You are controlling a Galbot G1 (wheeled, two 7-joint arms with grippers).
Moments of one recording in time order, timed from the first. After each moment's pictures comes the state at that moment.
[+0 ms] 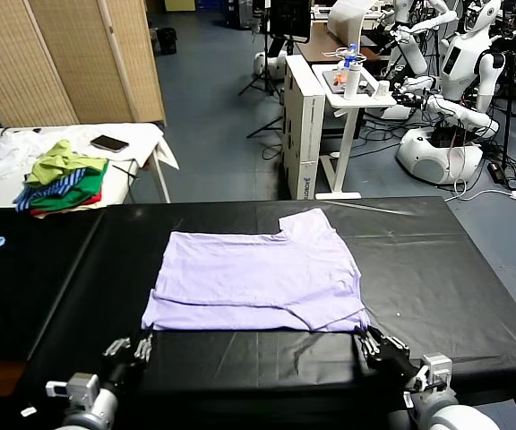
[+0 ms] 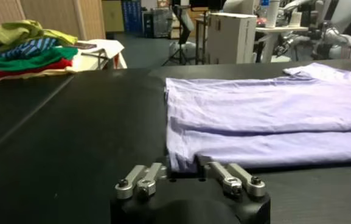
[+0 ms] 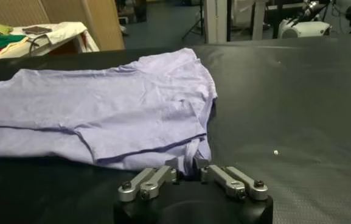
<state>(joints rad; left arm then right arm) 1.72 -1.13 -0.59 -2.10 -0.41 0.25 -0.10 -1.66 1.04 0.56 2.19 0.59 -0.49 0.10</state>
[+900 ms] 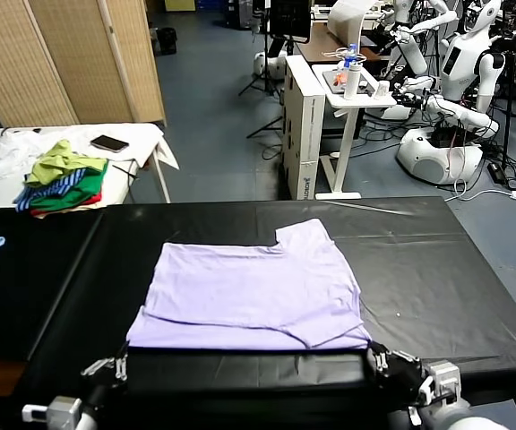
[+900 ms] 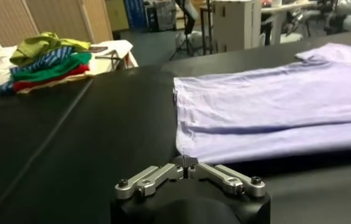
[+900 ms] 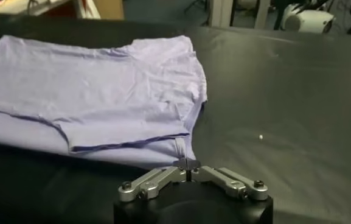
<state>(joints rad) 1.95 -1.12 -0.70 -2.23 -0.33 0.27 -0.13 -1.83 0.99 0.61 2.37 0.56 -0.68 0.16</state>
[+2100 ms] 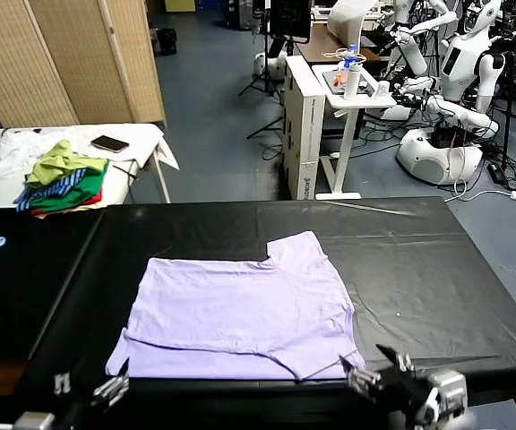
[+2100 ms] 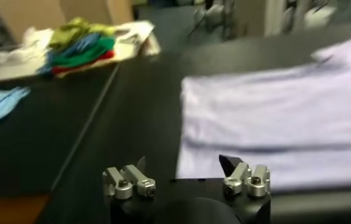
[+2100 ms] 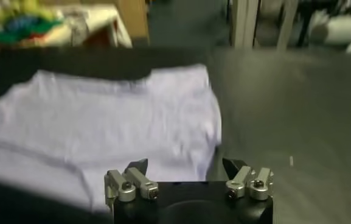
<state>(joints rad) 1.92 -1.08 -0.76 -2.39 -0.57 0.42 -0.23 -1.40 0.91 0.51 2.22 0.81 -0.69 0.23</state>
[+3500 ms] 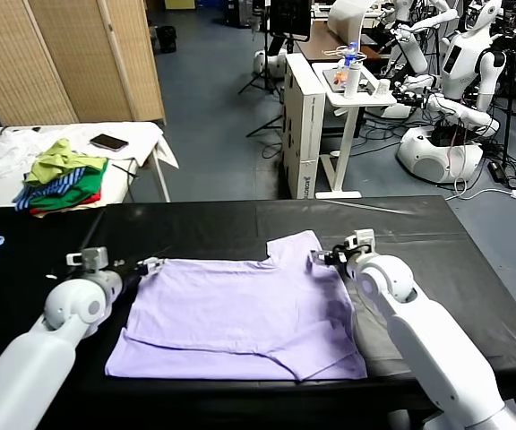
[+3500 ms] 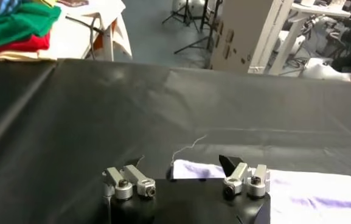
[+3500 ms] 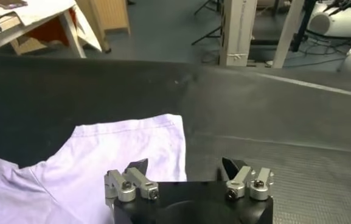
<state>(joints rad) 0.92 -0.85 -0.29 -1.65 -1.00 0.62 -0.26 -0.66 1.08 0.04 1.54 0.79 -0.74 0.23</state>
